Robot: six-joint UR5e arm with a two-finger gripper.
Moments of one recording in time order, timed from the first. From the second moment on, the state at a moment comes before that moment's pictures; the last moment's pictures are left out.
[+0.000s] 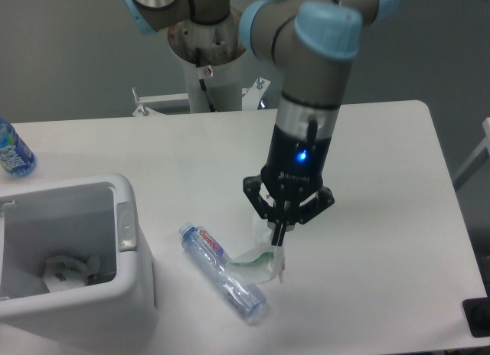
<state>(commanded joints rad) 2.47 -1.81 -1.36 -0.93 0.97 0.16</state>
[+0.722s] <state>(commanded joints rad) 2.15 -1.77 -1.39 -0.88 0.93 -0.03</state>
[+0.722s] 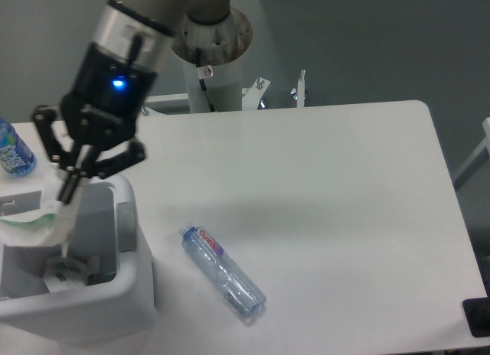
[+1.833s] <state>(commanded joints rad) 2.28 -1.86 -1.40 -0.86 1.34 -0.05</state>
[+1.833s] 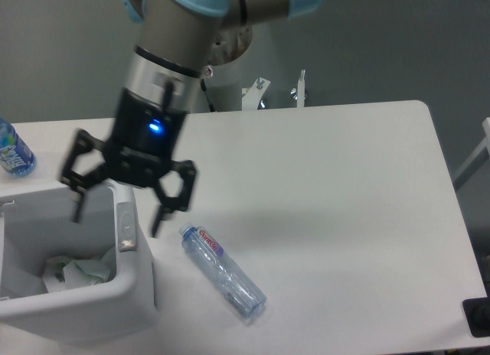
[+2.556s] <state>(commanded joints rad) 2.28 -2.13 -1.41 -0.85 1.51 -0.07</state>
